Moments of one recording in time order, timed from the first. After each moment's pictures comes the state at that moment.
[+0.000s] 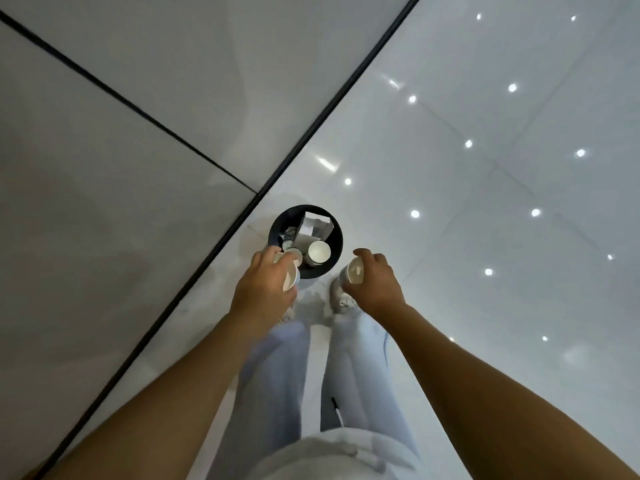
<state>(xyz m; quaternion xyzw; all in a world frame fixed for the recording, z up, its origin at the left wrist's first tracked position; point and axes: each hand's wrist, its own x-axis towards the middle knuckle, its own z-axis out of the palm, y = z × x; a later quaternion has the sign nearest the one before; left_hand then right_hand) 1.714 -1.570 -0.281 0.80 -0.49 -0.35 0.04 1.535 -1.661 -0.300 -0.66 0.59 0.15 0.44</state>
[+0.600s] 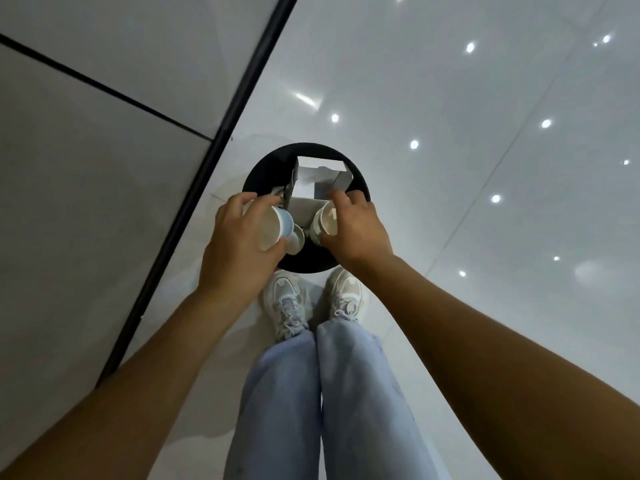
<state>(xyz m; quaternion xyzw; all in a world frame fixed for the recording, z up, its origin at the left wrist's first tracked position) 1.762 -1.587 -0.530 0.78 -0.49 -0.37 0.11 1.601 -1.654 -0.571 -0.70 0.58 0.16 0.39</state>
